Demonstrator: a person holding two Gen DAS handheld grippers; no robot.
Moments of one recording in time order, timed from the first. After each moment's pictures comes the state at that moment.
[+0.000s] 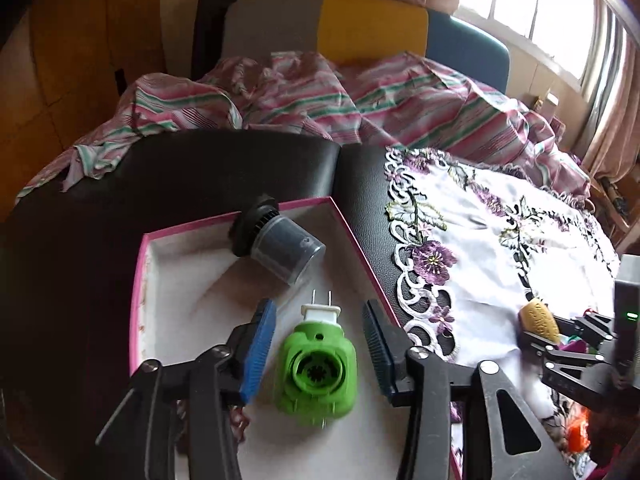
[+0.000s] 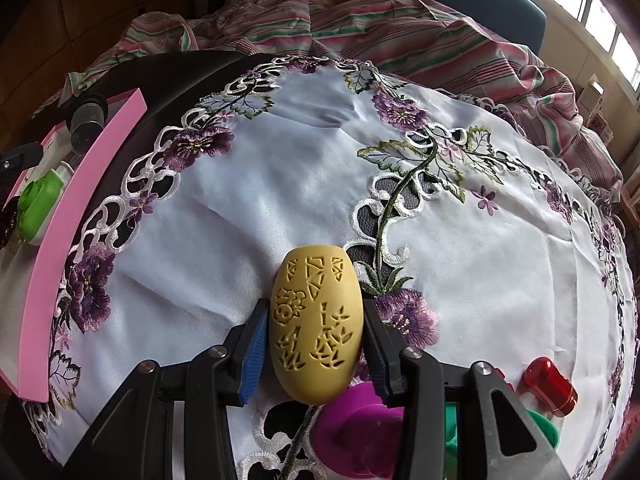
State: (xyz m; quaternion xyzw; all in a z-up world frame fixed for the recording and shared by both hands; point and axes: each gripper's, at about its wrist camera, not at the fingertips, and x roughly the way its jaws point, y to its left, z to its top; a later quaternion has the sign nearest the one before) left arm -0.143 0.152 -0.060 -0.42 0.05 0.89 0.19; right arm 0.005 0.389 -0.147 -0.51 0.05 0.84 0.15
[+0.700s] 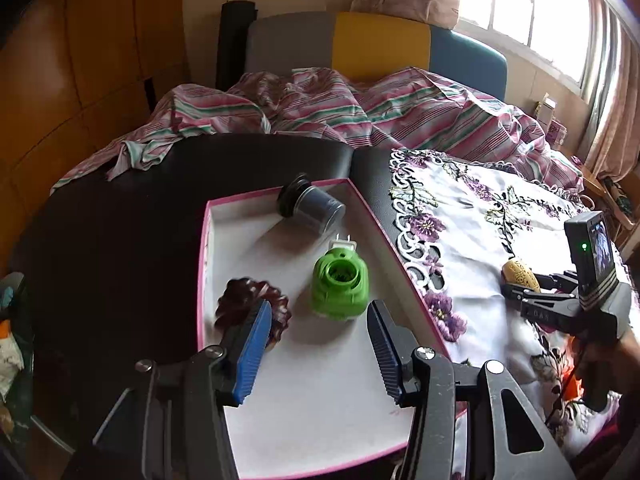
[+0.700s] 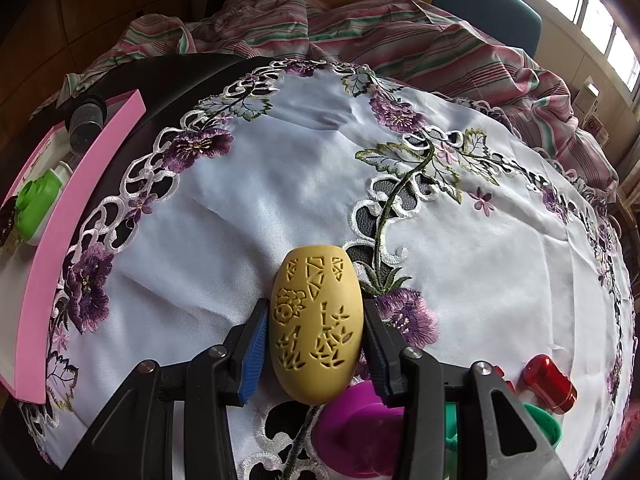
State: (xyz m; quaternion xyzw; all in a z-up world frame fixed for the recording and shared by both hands) left arm -0.059 0.104 -0.037 -0.40 0.05 0.90 0.17; right arm 0.007 0.389 -0.146 -0.51 0.05 0.84 0.16
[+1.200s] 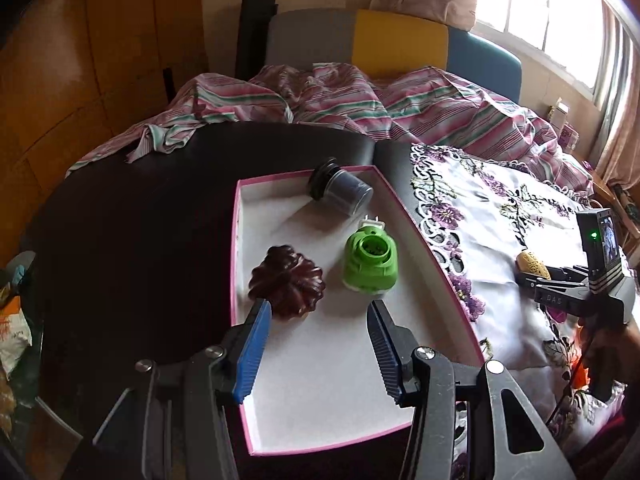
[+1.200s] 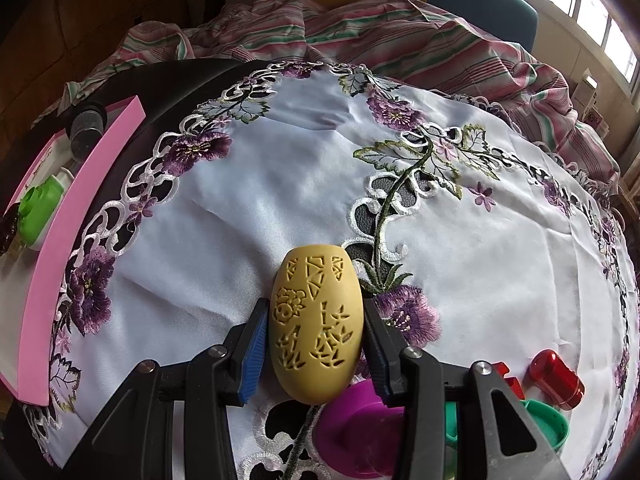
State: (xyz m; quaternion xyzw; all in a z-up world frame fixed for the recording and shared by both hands) left arm -0.047 0.076 -0.045 -0.41 0.04 0.90 0.14; right arm 0.009 0.391 -0.148 -0.50 0.06 0.85 0.16
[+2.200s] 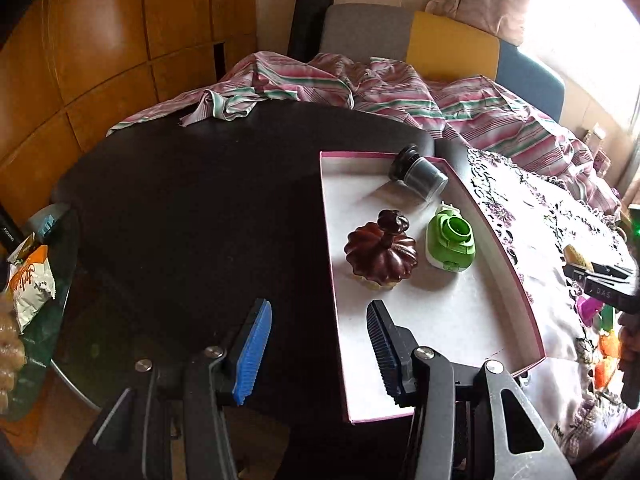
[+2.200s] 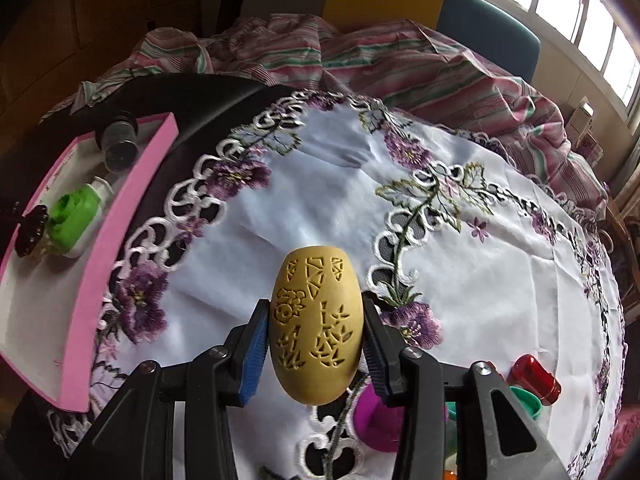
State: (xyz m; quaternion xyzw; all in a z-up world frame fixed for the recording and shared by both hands) left arm -0.039 0.008 -0.059 -0.42 0.01 0.90 0.08; right arm 0.007 0.343 -0.104 -0.47 0.03 0.87 0.15
